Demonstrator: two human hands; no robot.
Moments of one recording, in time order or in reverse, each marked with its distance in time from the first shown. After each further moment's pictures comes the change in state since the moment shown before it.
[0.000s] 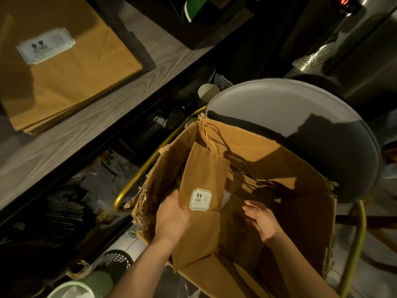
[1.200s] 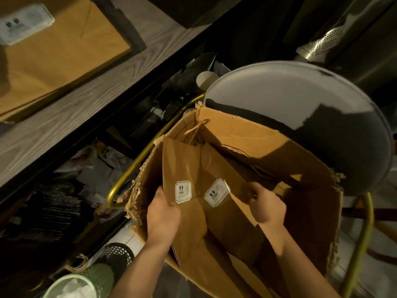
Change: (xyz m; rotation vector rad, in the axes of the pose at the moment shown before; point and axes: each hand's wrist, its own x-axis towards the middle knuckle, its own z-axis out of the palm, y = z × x) left_hand -0.005 -0.003 0.004 -0.103 0.134 -0.152; right_hand -0.034 -0.036 0.017 -1.219 0.331 -0.491
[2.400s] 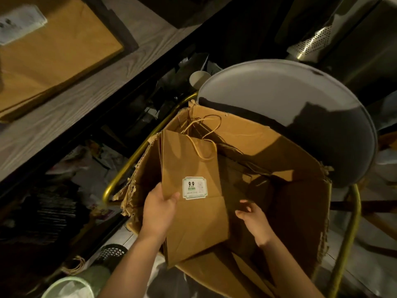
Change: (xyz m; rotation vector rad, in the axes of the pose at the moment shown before) left_hand -0.001 0.001 -0.005 -0.175 -0.113 0.048; right_hand -0.025 0.023 0.044 0.932 -0.348 0.457
